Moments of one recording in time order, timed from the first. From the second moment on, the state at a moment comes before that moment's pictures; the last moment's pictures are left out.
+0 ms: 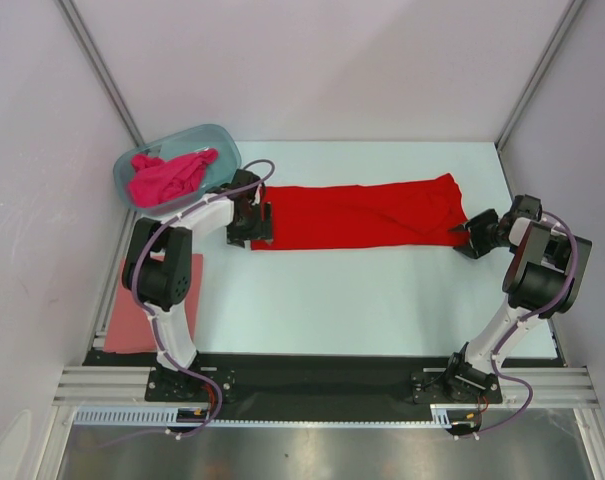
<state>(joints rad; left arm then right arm) -0.32 1.89 1.32 -0.61 -0.02 -0.36 -0.43 1.87 1.08 -0.29 -0.51 0.75</state>
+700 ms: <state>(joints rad) -0.23 1.91 1.30 -0.59 0.05 -0.56 -0.43 1.87 1.08 -0.29 -0.50 0.76</state>
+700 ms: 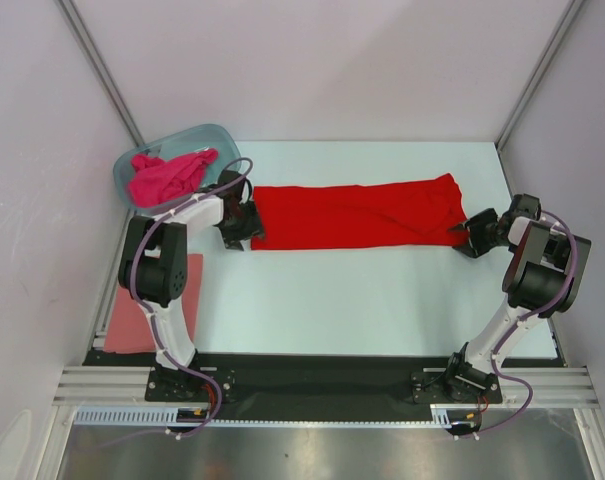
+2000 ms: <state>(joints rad) -0.18 1.97 1.31 -0.63 0.16 -0.72 -0.38 1.80 1.04 -0.29 -0.33 0.80</state>
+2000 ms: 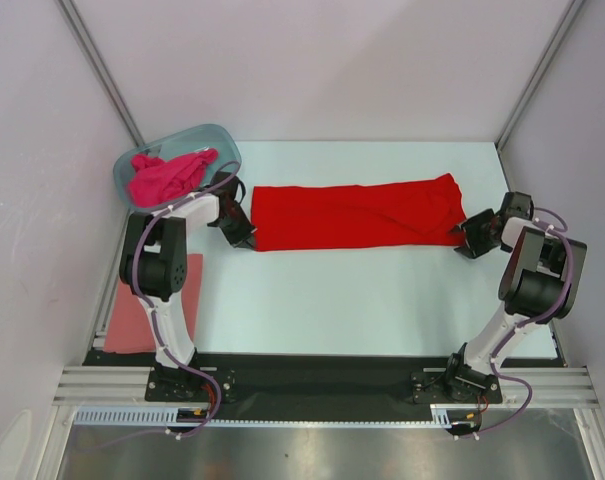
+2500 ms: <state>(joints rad) -0.29 1.84 1.13 -0.51 0.14 -0.69 -0.31 1.93 1.13 -0.14 -0.26 0.82</state>
